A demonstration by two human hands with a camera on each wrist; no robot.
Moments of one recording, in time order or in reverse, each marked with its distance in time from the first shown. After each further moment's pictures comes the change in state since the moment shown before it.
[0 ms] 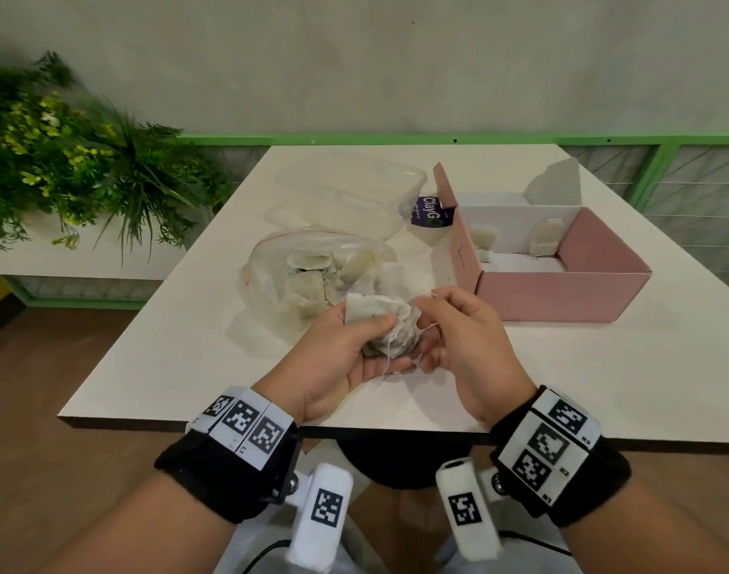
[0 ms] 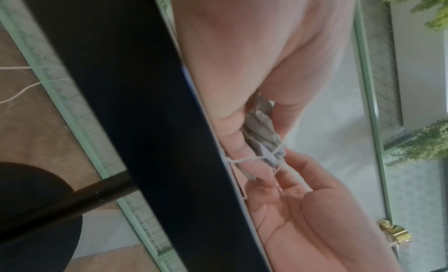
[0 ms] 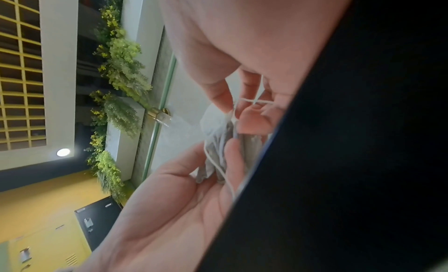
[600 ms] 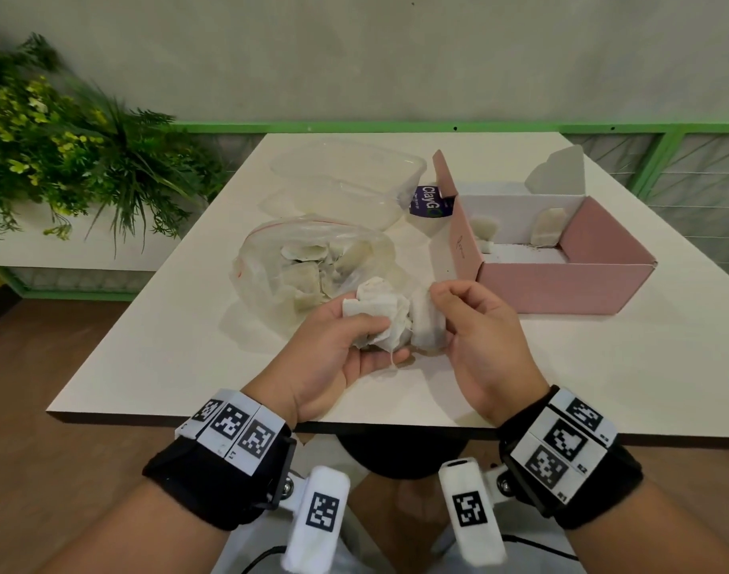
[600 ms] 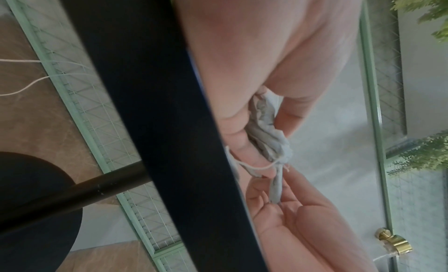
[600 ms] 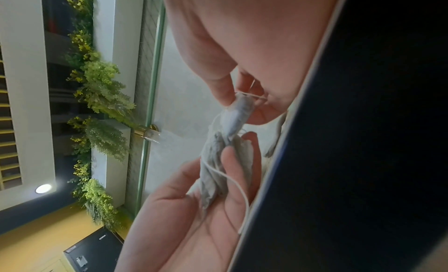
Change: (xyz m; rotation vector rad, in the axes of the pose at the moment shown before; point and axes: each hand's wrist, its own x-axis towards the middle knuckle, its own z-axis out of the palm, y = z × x) left_hand -0.003 -0.001 -0.002 -0.055 0.016 0.012; right_hand 0.005 0.010 -0.011 0.131 0.071 -0.015
